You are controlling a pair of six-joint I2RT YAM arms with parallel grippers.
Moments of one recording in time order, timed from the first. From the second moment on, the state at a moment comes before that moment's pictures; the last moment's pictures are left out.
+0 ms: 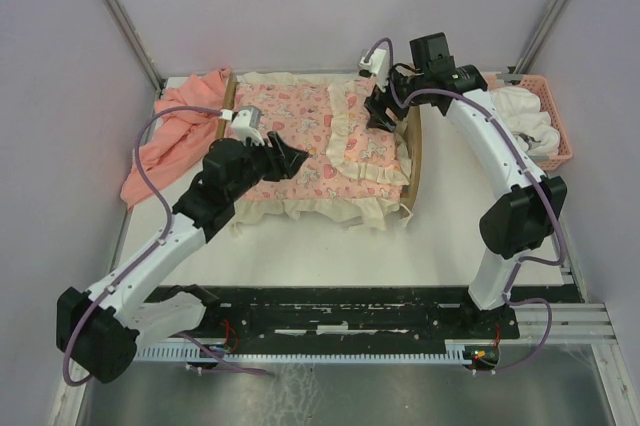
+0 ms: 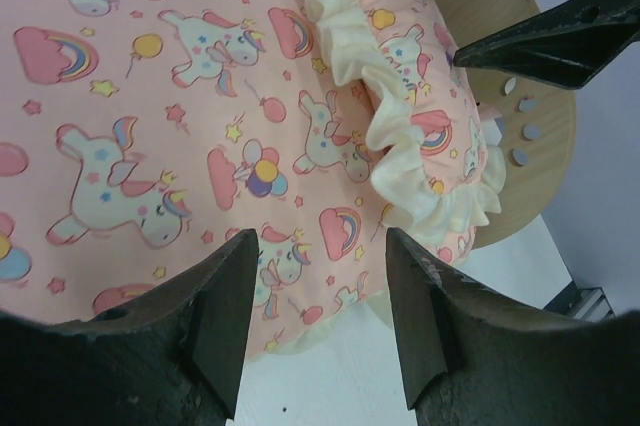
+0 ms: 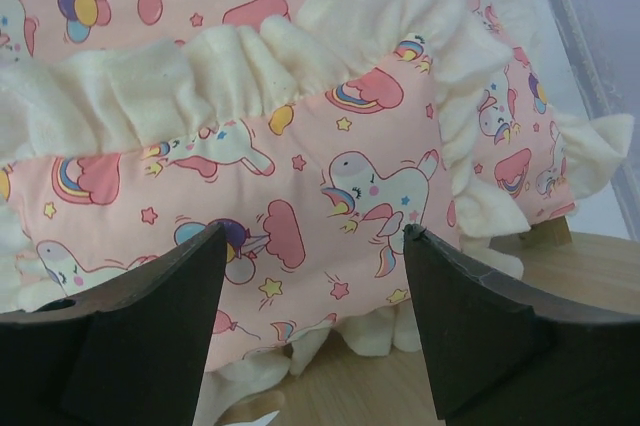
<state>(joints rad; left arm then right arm) -0.52 1.01 0.81 -0.01 0.08 -0.52 0.33 1.83 1.94 -0.91 -0.56 -0.77</state>
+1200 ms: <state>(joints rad) -0.58 1.55 1.07 0.16 0.16 -0.60 0.37 1.74 1.72 -0.63 -0.25 0.02</state>
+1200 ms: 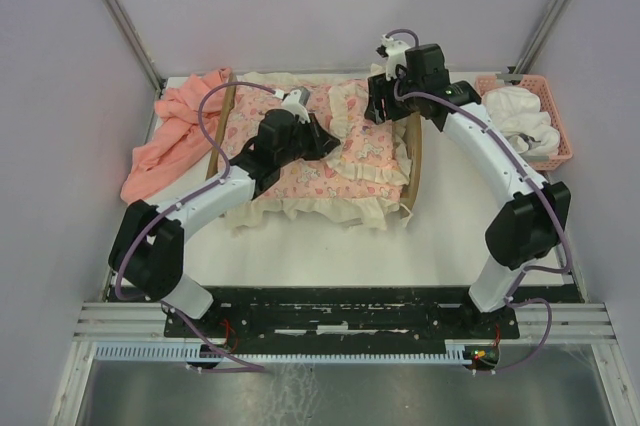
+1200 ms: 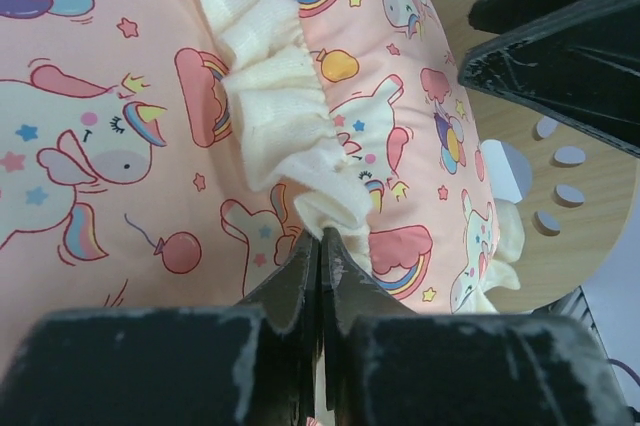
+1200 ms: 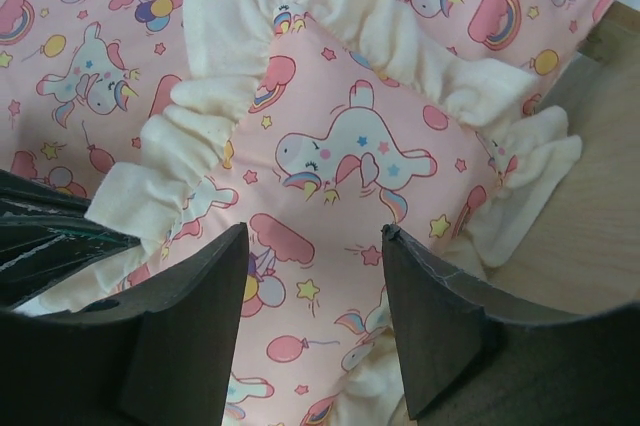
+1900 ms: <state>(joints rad) -0.61 1.55 1.04 0.25 0.00 -0.64 0.44 1.69 1.67 -0.73 0.09 0.38</state>
